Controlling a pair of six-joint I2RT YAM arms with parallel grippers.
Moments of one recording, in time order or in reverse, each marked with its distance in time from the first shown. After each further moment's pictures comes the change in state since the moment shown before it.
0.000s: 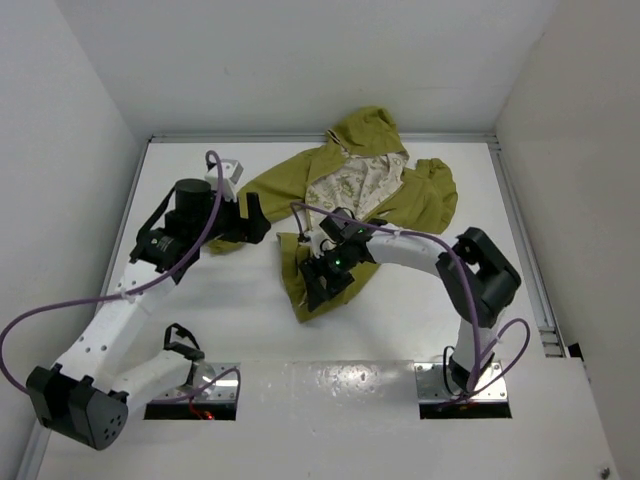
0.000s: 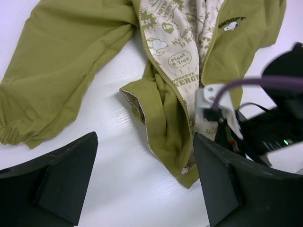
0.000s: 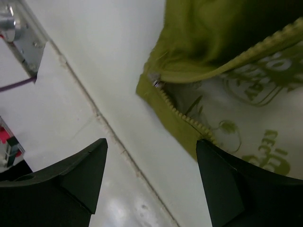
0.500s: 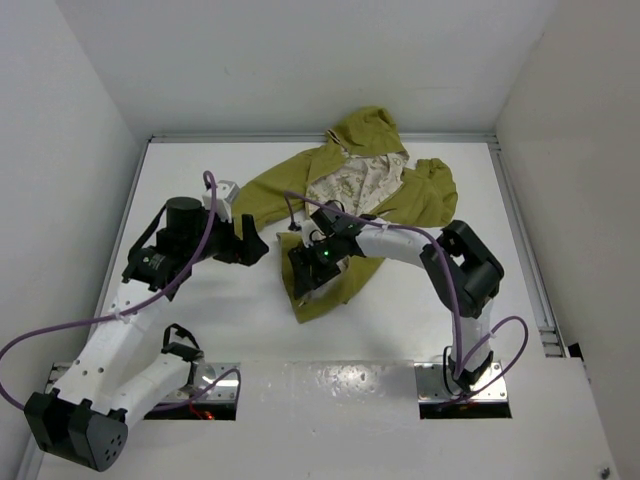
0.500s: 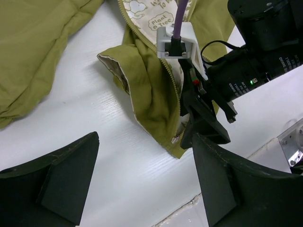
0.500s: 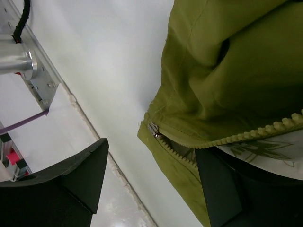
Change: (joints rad) left arm 0.069 -0.134 -0.127 -0.067 0.192 0.034; right arm -0.003 0.128 0.094 0.130 -0.004 0.082
